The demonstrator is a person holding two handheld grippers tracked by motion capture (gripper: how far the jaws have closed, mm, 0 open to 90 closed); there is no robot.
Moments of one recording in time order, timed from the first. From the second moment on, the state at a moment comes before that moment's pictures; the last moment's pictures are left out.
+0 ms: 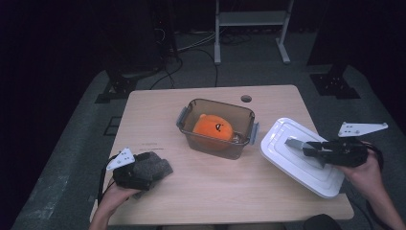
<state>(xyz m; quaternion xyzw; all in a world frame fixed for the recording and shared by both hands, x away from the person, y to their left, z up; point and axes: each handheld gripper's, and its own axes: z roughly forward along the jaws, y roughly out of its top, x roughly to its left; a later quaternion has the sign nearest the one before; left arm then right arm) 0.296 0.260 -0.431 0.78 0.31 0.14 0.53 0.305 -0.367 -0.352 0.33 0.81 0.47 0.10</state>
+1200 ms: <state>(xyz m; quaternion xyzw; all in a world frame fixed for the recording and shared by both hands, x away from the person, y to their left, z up) 0.296 0.260 -0.431 0.78 0.31 0.14 0.53 0.340 -0.305 -0.270 0.26 0.83 0.48 0.10</state>
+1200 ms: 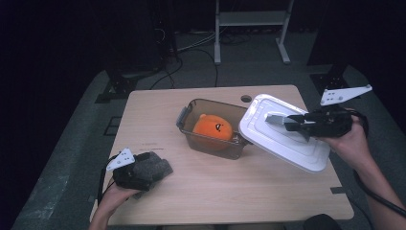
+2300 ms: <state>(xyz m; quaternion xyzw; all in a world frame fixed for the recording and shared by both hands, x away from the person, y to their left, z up) 0.296 0.262 -0.430 0.78 0.31 0.14 0.53 0.385 -0.228 -0.246 0.22 0.86 0.46 0.08</state>
